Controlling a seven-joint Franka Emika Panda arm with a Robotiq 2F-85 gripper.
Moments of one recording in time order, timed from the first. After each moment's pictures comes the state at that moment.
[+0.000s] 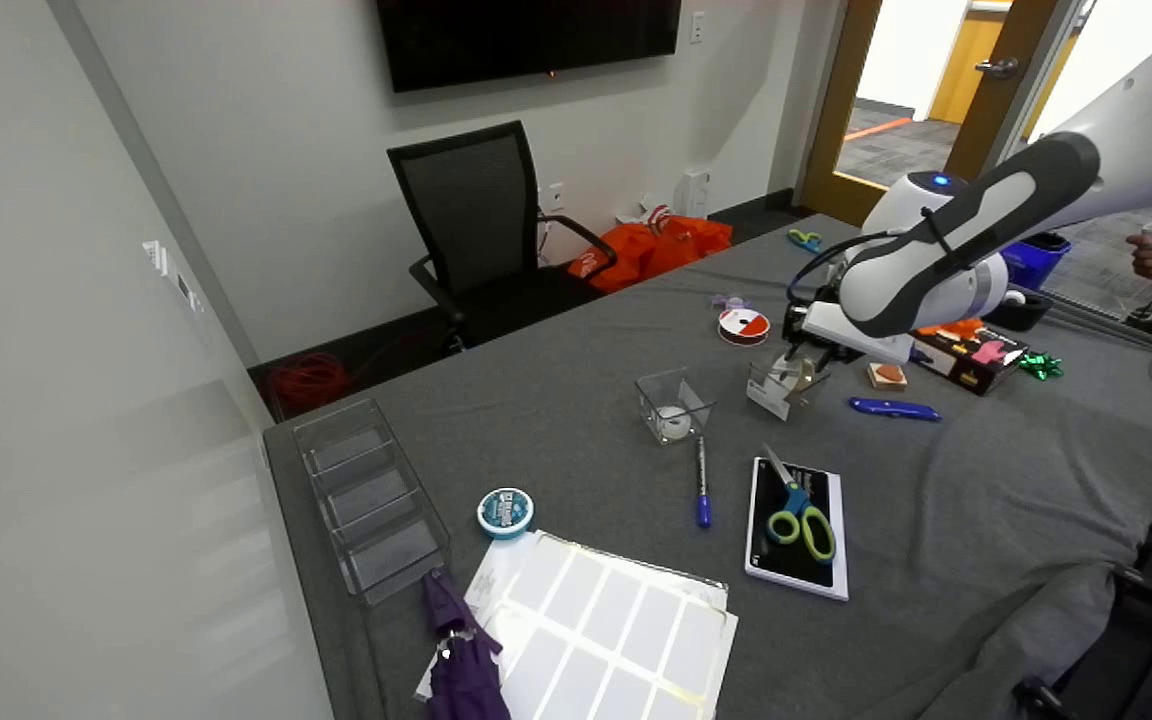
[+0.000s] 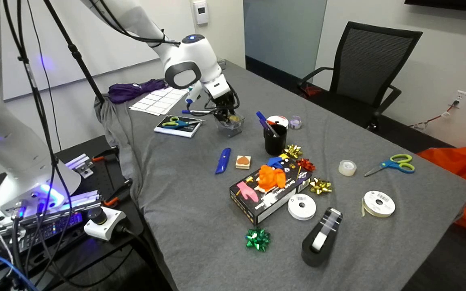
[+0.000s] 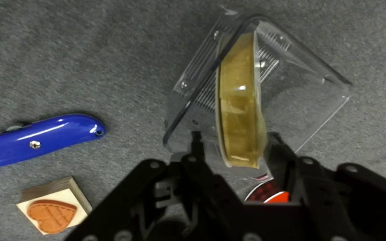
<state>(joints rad) 0.08 0.54 -0.18 -2.10 0.27 2.94 0.68</state>
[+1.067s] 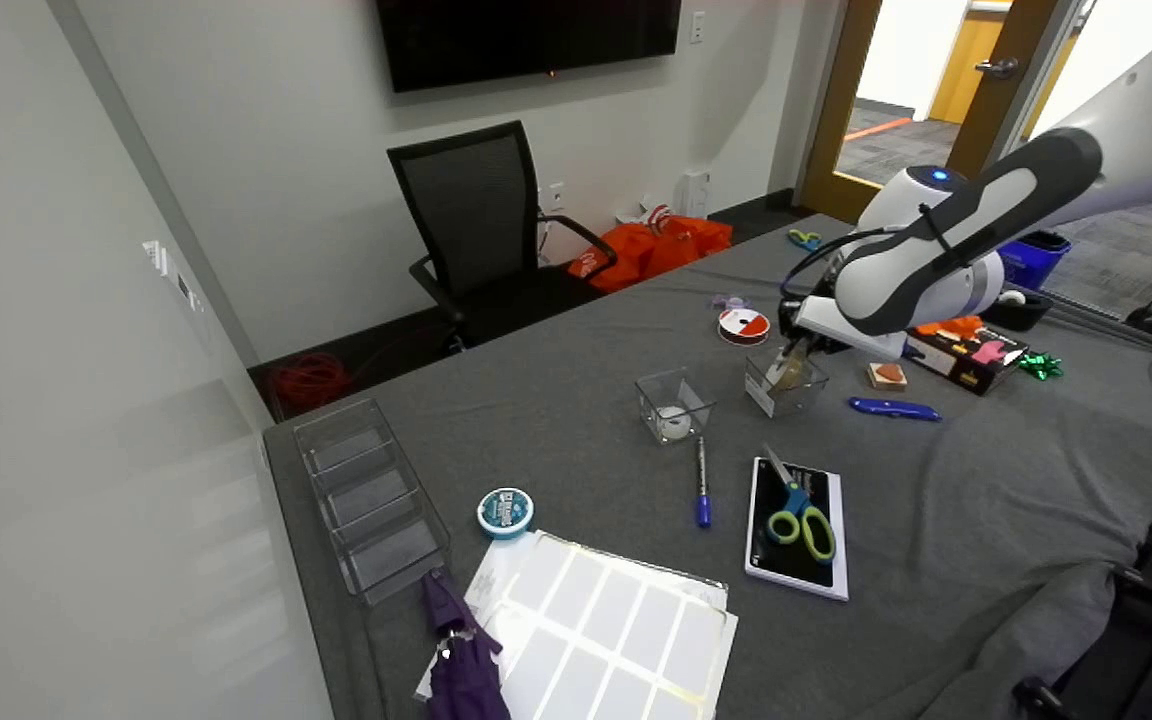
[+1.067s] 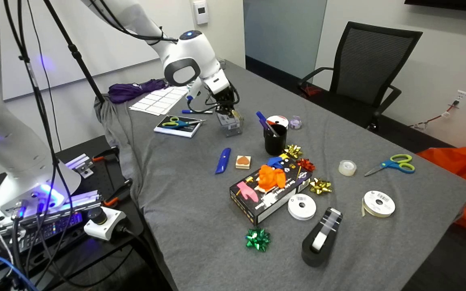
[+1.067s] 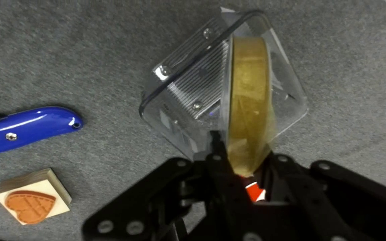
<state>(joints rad) 0.10 0.53 -0.17 -2.10 0.27 2.97 0.67</state>
